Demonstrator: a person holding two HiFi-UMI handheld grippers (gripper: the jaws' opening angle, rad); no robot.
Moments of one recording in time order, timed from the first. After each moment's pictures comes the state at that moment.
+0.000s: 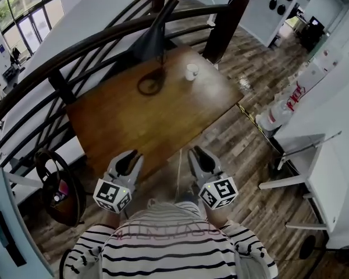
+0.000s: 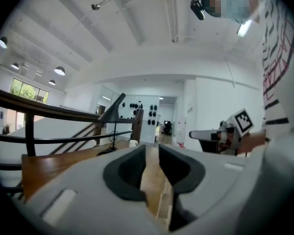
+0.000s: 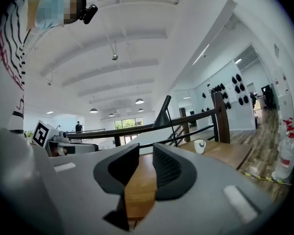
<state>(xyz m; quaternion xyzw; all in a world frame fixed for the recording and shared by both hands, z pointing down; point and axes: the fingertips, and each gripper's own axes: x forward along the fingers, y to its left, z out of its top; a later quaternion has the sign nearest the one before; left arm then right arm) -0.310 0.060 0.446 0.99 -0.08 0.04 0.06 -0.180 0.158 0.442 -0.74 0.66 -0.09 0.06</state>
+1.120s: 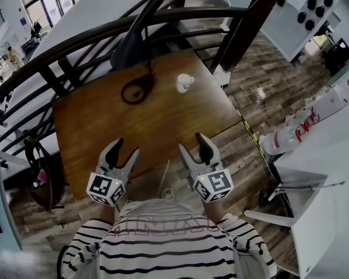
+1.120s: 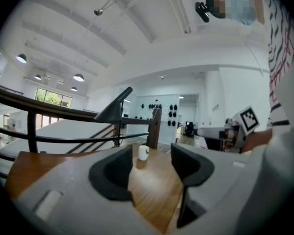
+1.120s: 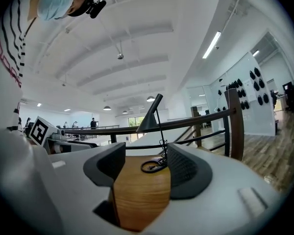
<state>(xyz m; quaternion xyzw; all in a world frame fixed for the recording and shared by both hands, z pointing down) -0.083 0.034 0.464 0.97 -0.22 0.04 0.07 0.070 0.108 0.450 -0.67 0.73 -0.08 0.03</state>
